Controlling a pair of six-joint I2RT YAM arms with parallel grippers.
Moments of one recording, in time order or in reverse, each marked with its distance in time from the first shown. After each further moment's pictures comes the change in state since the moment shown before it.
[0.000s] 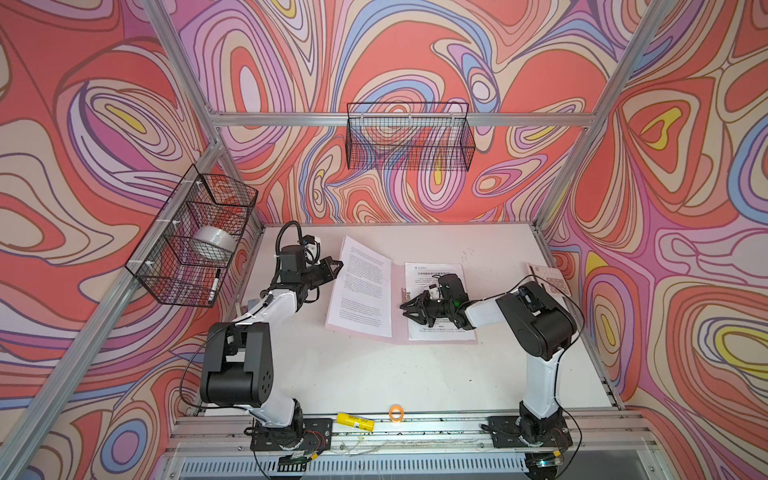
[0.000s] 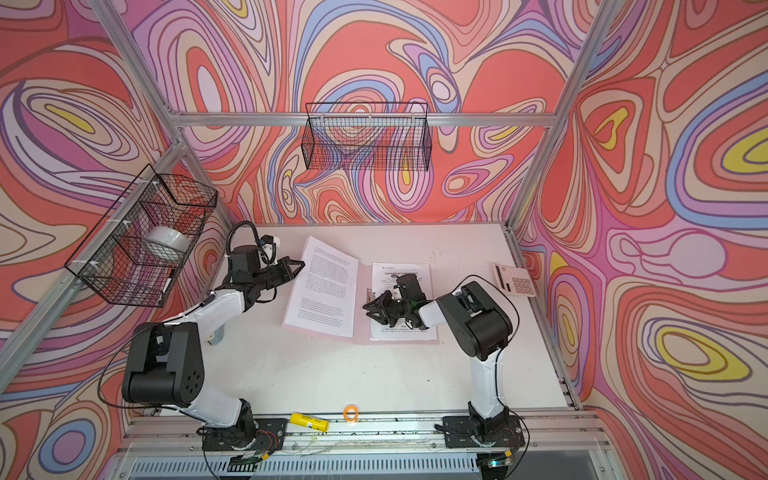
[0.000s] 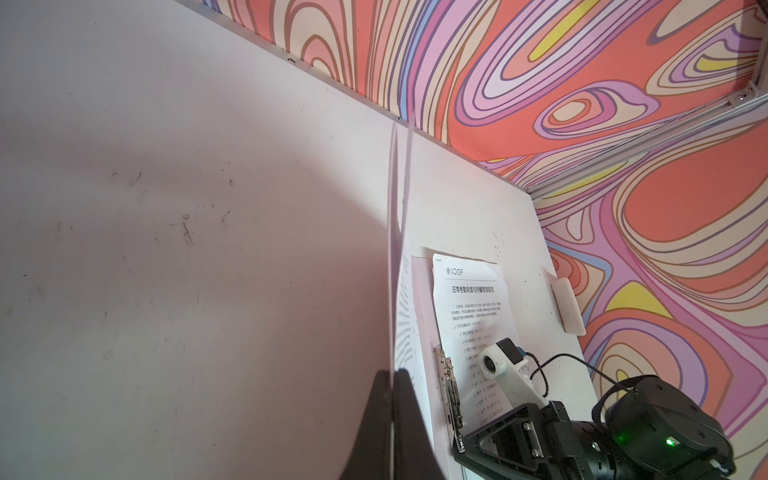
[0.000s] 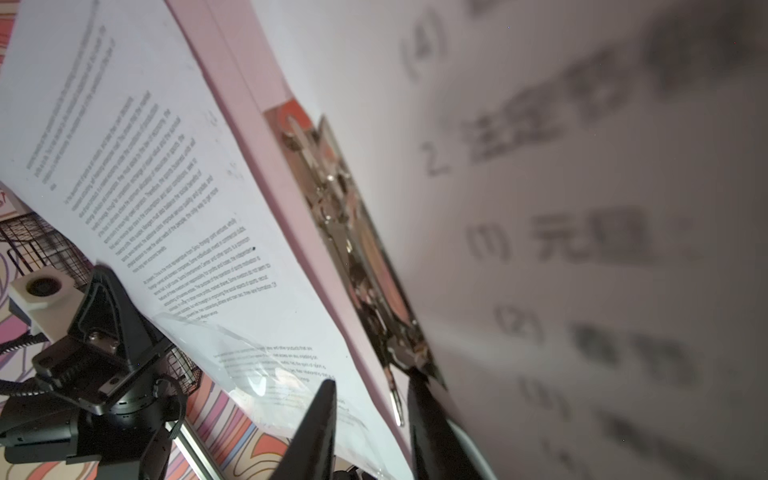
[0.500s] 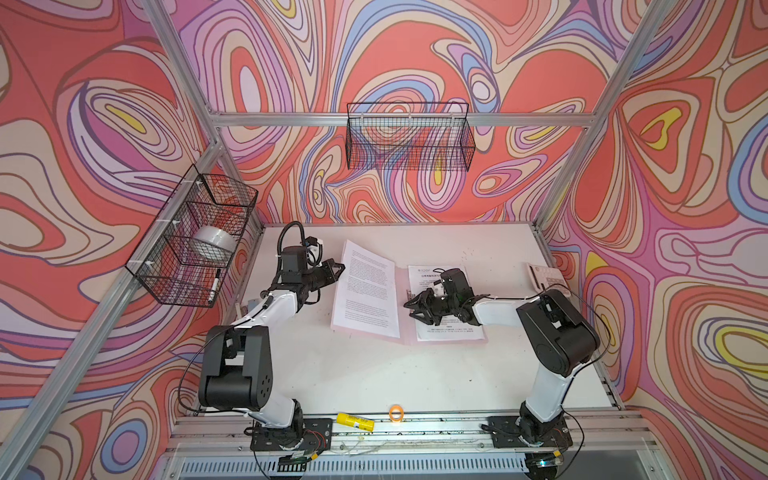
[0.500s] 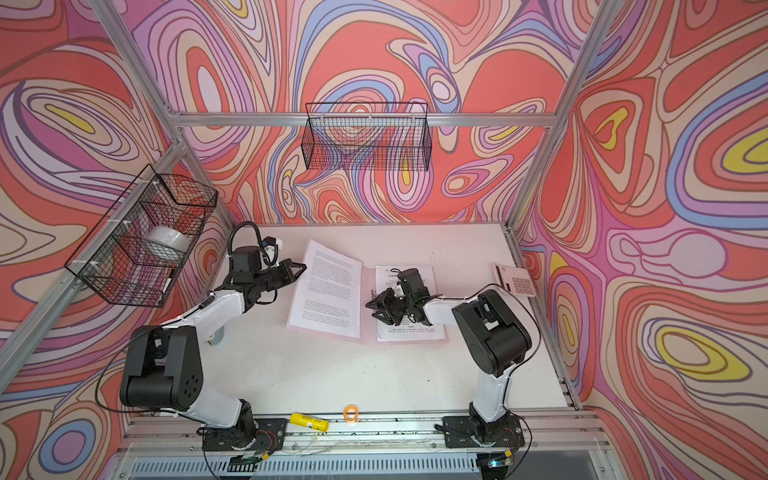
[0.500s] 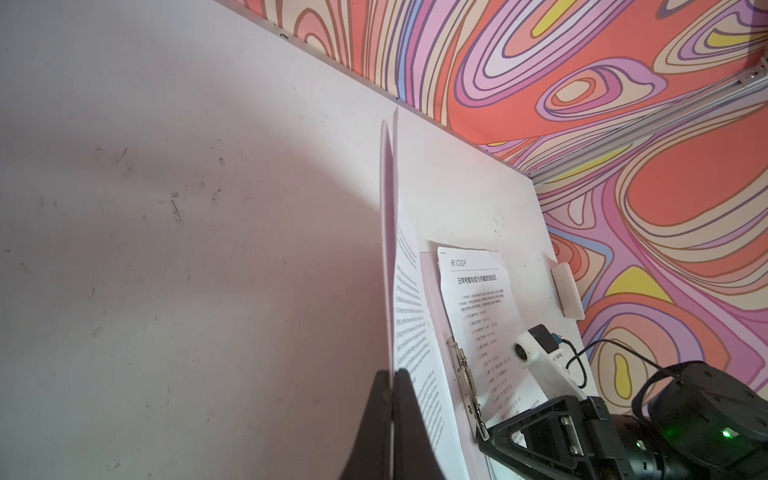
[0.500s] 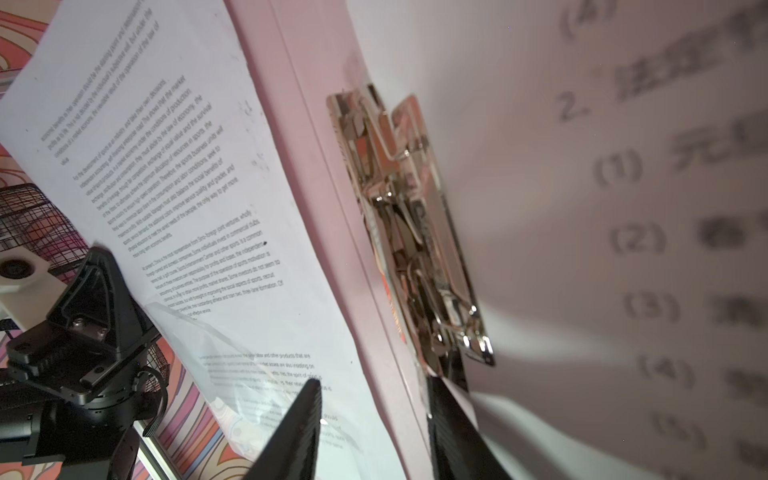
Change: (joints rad) left arm -0.011 -0.023 0.000 -0.056 0.003 0.019; right arm 0.000 -0.164 0.021 -0.295 0.058 -0.140
